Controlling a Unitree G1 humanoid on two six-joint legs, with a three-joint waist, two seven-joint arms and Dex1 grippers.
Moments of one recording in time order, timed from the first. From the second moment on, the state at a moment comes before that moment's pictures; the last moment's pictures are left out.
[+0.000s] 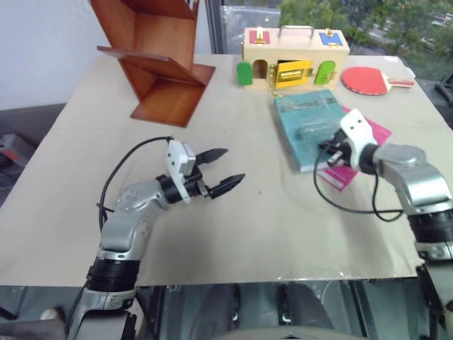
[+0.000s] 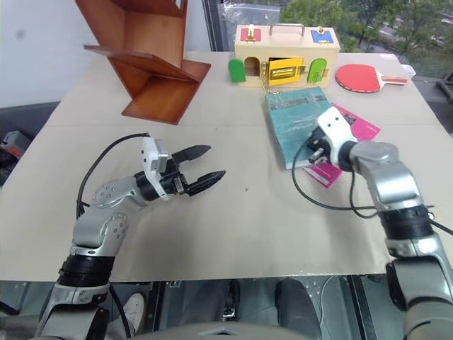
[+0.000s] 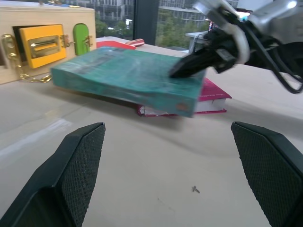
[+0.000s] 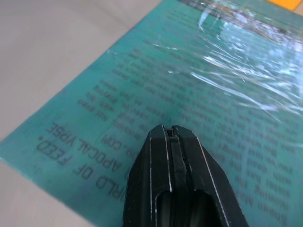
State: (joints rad) left arm -0.30 0.49 0.03 -0.12 -0.49 0.27 -0.93; right arm -0.56 -0.66 0.08 0.01 0.18 0.69 0.69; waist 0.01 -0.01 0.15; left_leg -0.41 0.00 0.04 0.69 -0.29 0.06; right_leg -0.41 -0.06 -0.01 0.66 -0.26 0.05
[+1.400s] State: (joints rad) left arm -0.94 -0.05 0.07 0.70 -0.62 1.03 -0.70; right arm 0.40 -0.66 -0.49 -1.02 0.44 0.64 0.47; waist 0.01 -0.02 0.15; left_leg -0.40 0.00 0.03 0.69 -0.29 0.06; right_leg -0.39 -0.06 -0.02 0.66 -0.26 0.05
